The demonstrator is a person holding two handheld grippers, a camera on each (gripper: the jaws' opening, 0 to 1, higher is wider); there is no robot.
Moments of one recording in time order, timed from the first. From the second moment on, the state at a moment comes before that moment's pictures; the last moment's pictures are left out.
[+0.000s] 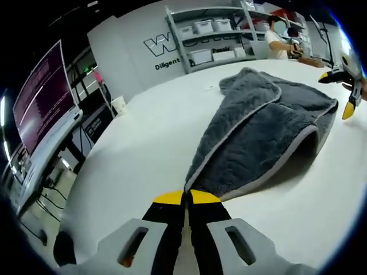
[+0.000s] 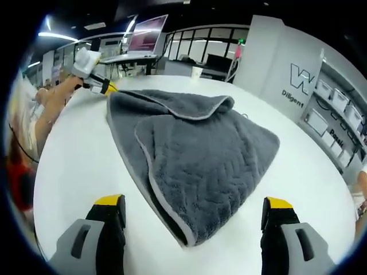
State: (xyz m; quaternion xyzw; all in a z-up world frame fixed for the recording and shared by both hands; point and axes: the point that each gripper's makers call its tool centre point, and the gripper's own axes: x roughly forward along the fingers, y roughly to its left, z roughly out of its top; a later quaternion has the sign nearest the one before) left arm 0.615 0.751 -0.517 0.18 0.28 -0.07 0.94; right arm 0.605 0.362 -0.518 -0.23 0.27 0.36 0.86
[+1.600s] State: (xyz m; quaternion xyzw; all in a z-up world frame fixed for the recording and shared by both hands) left arm 0.649 0.583 -0.436 0.12 0.17 -0.34 0.92; right arm 0.604 0.362 -0.513 -0.24 0.26 0.36 0.87
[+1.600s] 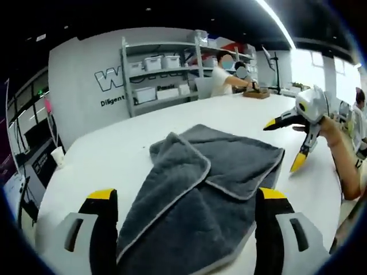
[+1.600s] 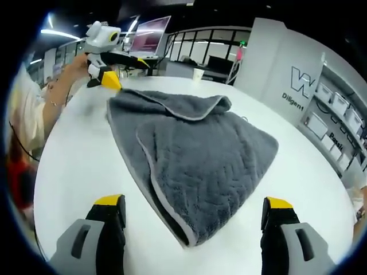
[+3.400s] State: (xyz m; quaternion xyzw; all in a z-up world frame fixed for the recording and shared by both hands) left arm 0.663 0.545 -0.484 0.08 0.22 -0.42 0.88; right arm 0.615 0.380 -0.506 -0.17 0.24 0.35 0.89
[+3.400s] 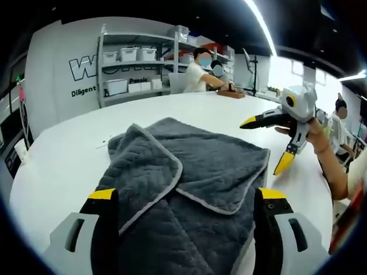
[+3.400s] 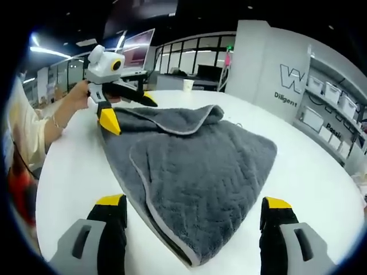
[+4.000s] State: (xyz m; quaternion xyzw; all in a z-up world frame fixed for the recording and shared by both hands) left arm 0.686 0.556 -0.491 0.12 0.18 -0.39 0.90; right arm 0.616 0.385 -0.508 -0.18 0.24 0.36 0.88
